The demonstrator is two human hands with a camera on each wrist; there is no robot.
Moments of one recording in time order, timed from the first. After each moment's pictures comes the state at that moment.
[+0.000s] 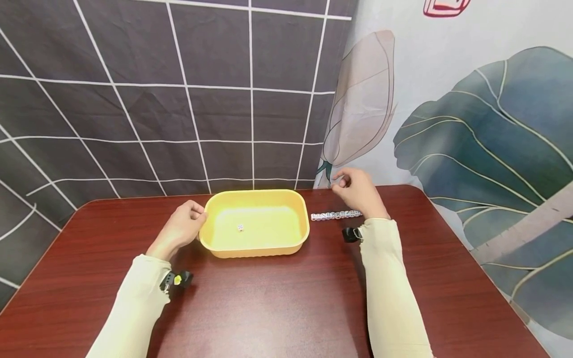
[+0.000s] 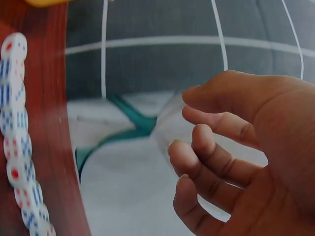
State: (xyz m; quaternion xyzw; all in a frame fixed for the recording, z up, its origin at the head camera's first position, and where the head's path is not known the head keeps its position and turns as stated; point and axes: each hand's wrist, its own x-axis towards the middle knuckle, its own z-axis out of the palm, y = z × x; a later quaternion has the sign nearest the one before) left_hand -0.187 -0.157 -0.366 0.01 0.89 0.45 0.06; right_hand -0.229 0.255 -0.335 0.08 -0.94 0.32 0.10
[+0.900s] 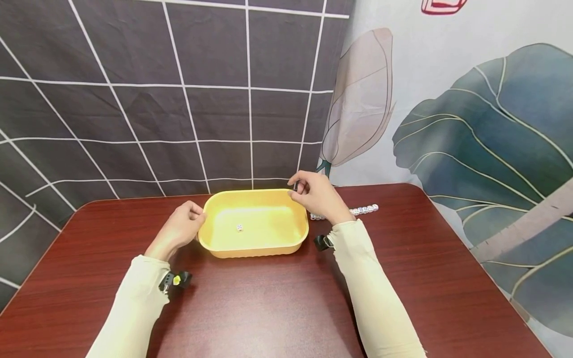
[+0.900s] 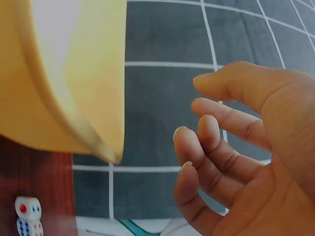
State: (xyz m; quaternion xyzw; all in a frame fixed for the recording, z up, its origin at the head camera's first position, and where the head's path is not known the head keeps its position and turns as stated) left_hand -0.187 -0.159 -0.368 0.01 0.88 0.47 0.07; right_hand -0.224 0.174 -0.331 0.19 -0.92 0.34 0.07
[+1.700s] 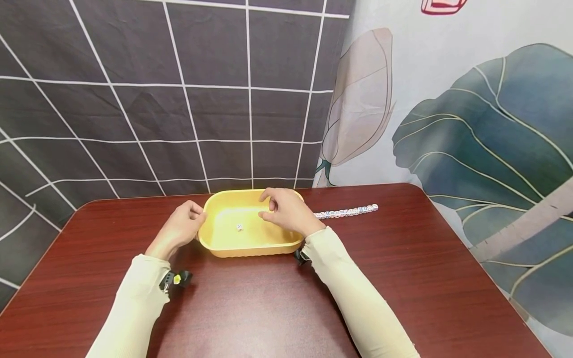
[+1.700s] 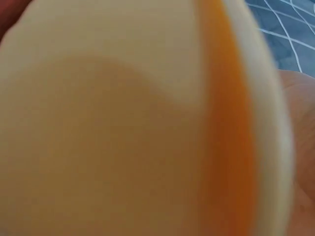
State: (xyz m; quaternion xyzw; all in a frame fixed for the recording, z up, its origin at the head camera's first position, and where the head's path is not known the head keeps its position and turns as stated) left_hand -0.188 -0.159 -0.369 0.02 0.88 0.46 0.07; right_hand -0.217 0.118 -0.356 0.25 -0.92 0.29 0.01
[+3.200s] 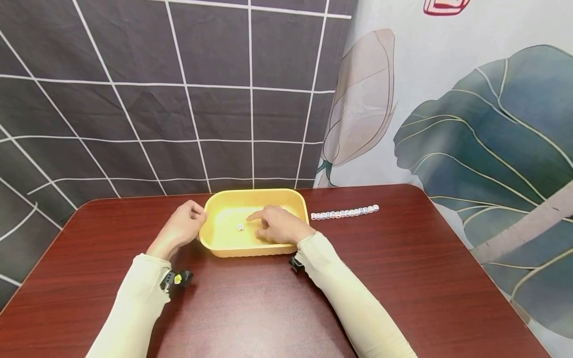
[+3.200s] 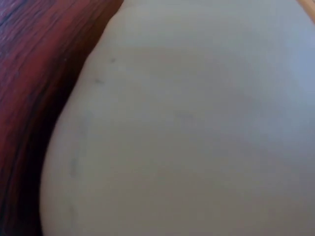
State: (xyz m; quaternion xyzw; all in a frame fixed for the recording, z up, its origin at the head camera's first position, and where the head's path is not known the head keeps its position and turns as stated) left_hand -0.186 -0.156 -0.368 0.01 0.89 0.46 0.07; right_hand -0.217 0.099 -0.384 0.32 -0.92 0.20 -0.10
